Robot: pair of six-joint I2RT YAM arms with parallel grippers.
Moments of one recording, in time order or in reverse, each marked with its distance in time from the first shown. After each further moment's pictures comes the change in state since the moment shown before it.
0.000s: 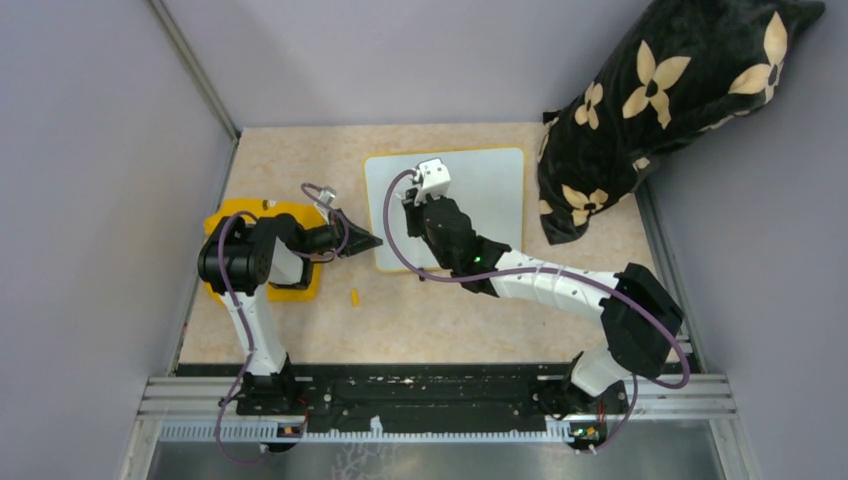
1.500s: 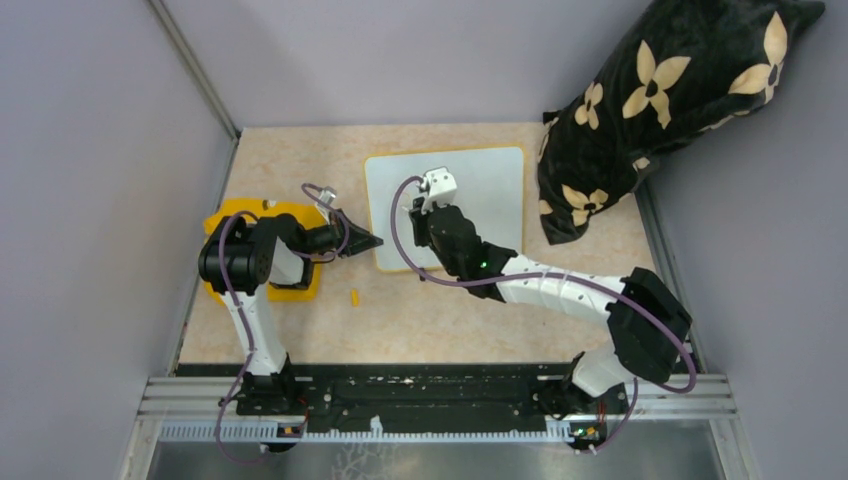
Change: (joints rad) left arm 0.000 0.004 0.000 0.000 -0.010 -0.005; right arm -0.005 -0.046 -0.068 -0.056 -0.005 0.054
